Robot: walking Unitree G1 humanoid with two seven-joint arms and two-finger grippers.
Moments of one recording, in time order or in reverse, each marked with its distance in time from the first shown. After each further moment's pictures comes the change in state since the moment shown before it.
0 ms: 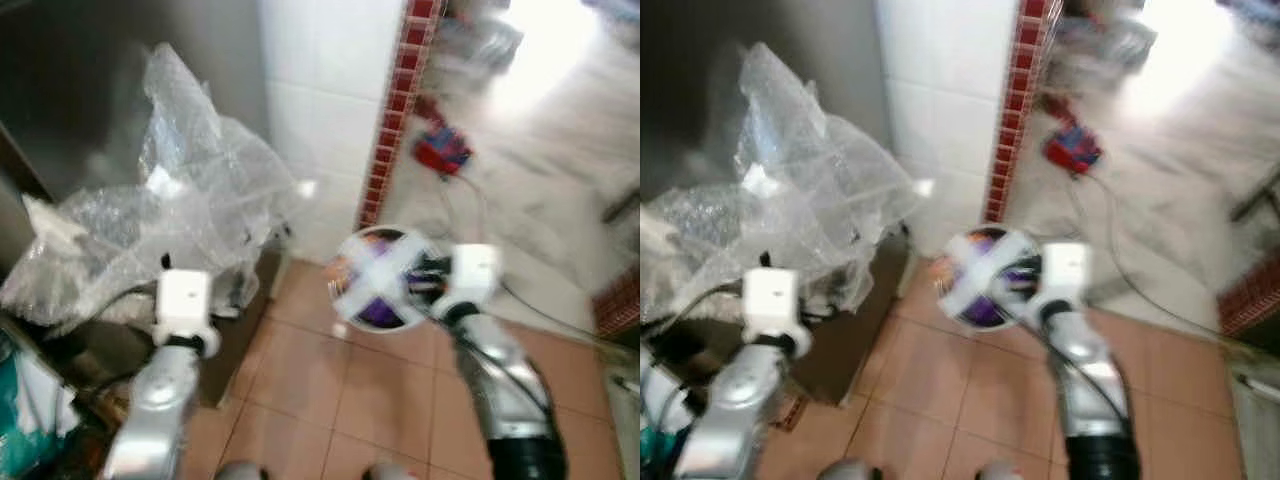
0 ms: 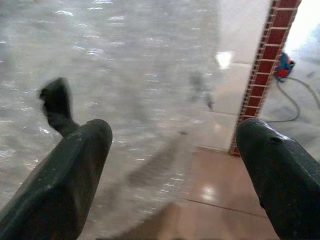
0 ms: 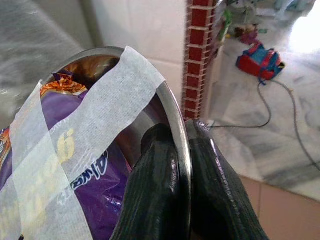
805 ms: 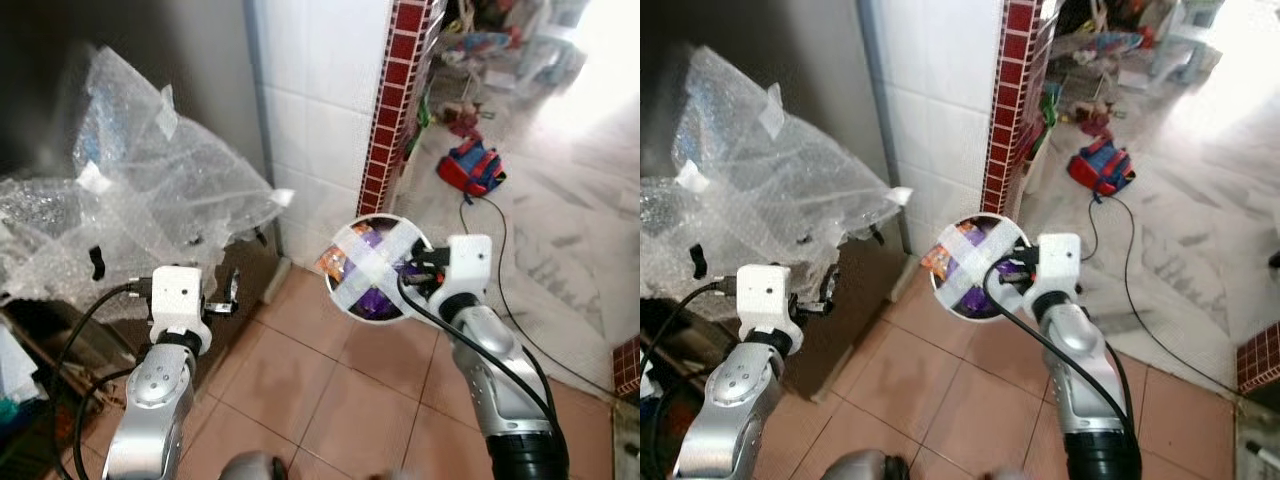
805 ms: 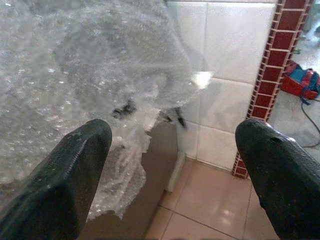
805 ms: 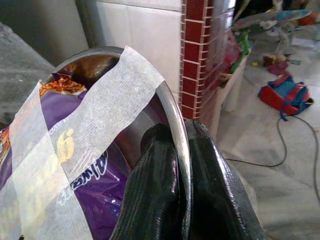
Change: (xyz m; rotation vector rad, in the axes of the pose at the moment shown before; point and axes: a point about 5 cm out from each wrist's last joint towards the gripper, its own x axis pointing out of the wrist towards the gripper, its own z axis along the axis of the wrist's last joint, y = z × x) left arm 0.000 -0.001 0.001 -0.028 -0.017 -0.002; right arm 0.000 -0.002 0.016 -0.038 -0.061 0.007
